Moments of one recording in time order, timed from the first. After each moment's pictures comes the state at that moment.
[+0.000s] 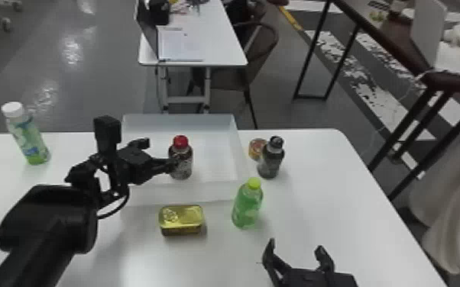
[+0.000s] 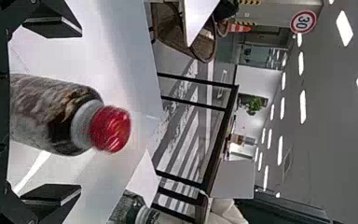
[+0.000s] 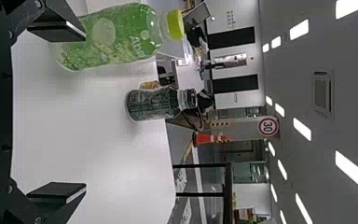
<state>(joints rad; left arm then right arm) -0.40 0.07 -0.18 -0.96 0.20 0.00 -0.63 0.50 -0.10 0.20 -1.62 -0.12 -0.37 -0.30</state>
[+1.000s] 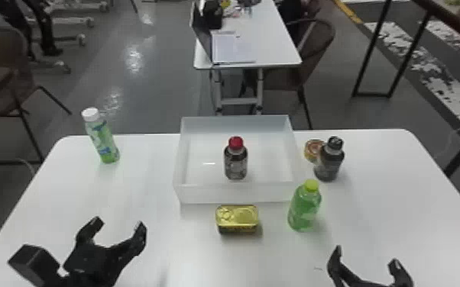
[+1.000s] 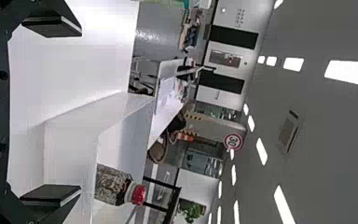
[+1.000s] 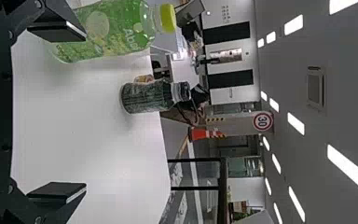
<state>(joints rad) 0.45 0.05 0.16 -1.72 0.33 -0.20 -0.42 0.53 -0.09 0.18 -1.64 -0.11 -0.40 -0.31</state>
